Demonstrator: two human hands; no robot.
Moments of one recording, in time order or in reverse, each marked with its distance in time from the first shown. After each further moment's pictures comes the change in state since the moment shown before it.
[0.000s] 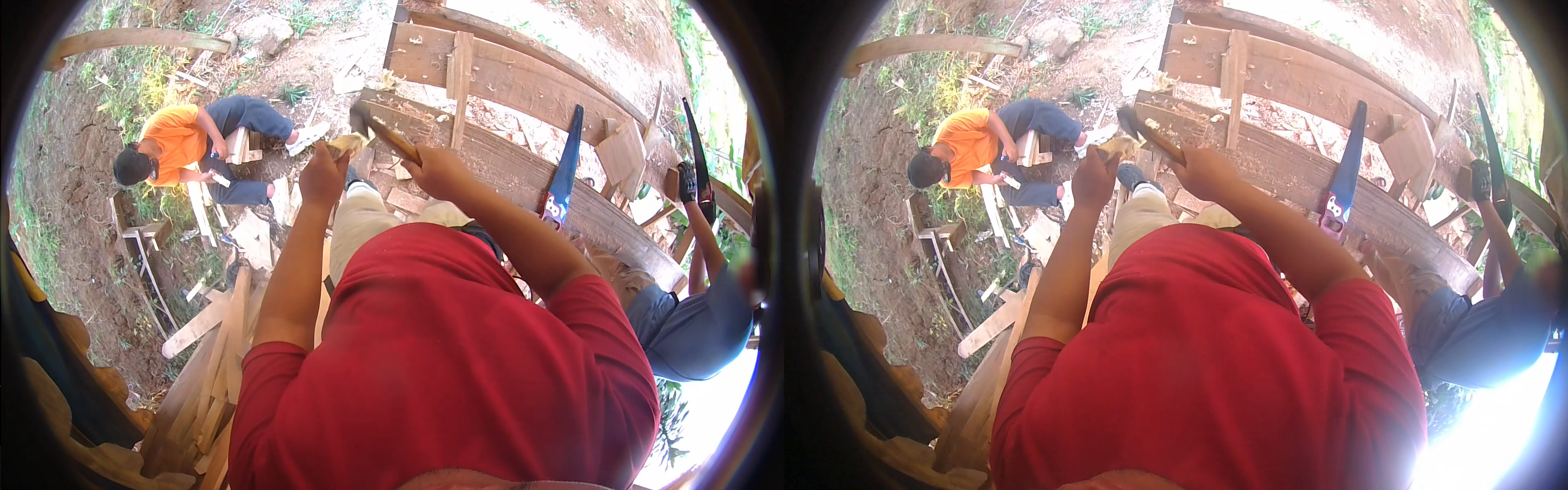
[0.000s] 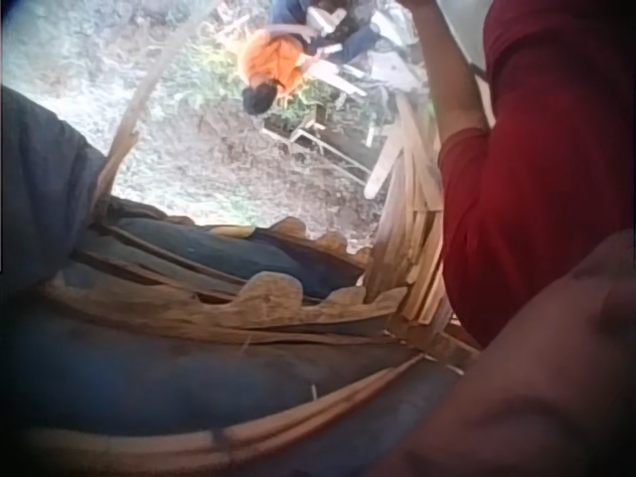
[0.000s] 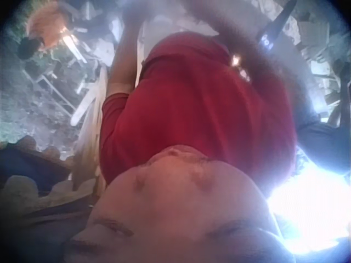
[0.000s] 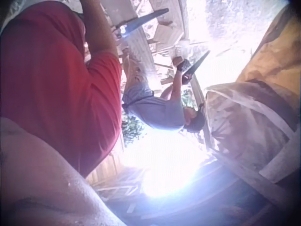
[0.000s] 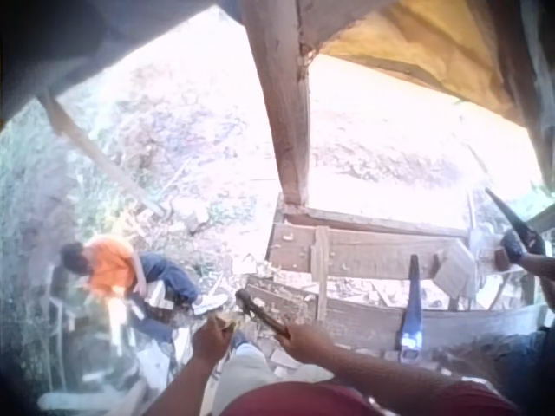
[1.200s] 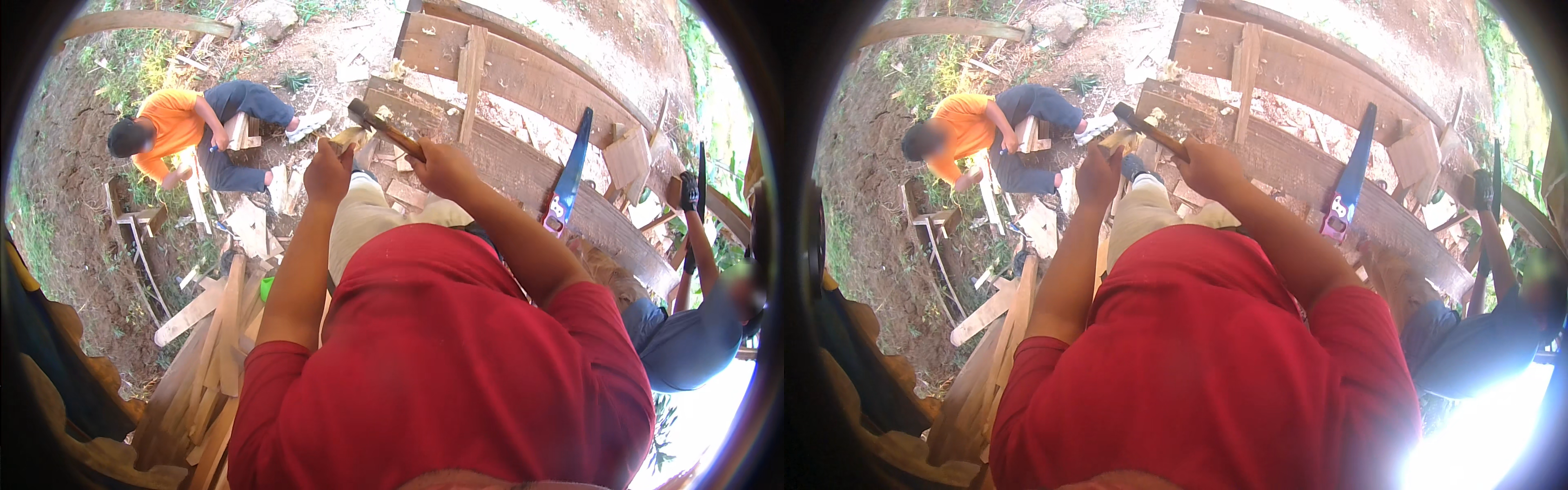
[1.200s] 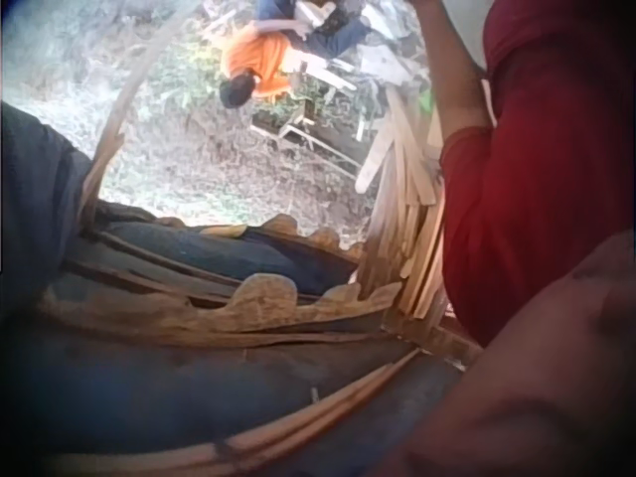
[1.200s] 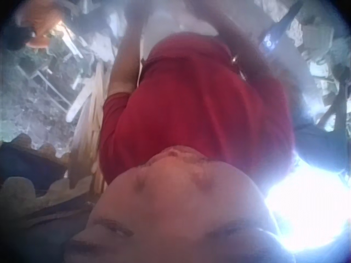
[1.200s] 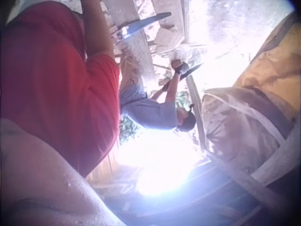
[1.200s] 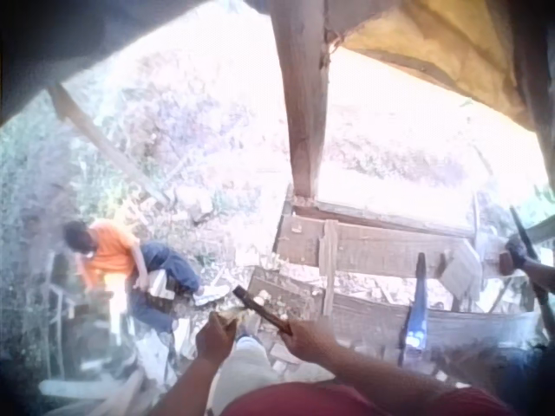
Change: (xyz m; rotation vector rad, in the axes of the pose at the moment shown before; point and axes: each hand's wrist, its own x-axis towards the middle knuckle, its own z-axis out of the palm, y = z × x) left_hand -0.014 -0.007 0.016 0.028 0.101 -0.036; right_hand -0.002 -0.006 0.017 -0.175 0.028 -0.042
